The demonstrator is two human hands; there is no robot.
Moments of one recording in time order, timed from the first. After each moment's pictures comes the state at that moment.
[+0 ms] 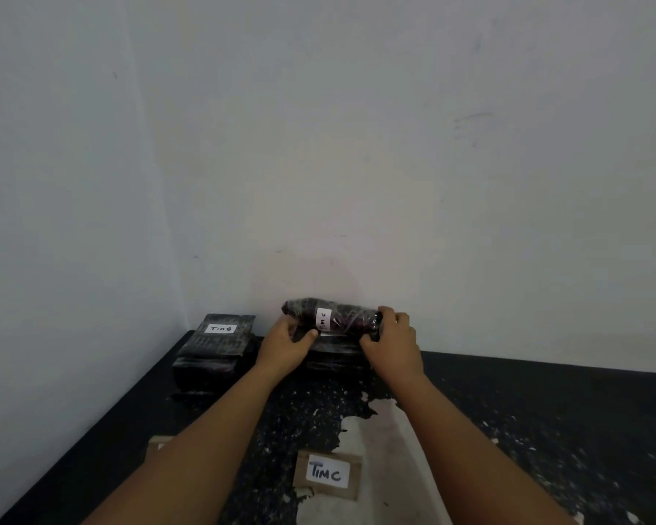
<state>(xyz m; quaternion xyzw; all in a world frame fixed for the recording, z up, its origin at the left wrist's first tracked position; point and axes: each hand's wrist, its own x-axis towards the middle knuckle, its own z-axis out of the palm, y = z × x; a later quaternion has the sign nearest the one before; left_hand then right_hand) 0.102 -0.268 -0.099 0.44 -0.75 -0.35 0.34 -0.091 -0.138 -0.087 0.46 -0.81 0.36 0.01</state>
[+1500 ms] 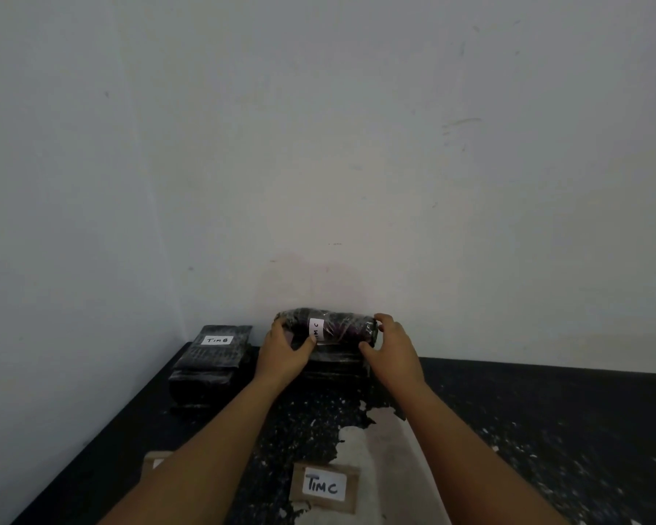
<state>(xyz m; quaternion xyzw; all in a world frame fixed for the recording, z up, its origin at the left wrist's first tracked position) 0.095 -0.258 -0.092 0.47 -0.73 -0.36 0.36 -0.100 -0.134 -0.086 0.47 -0.77 0.44 -0.04</state>
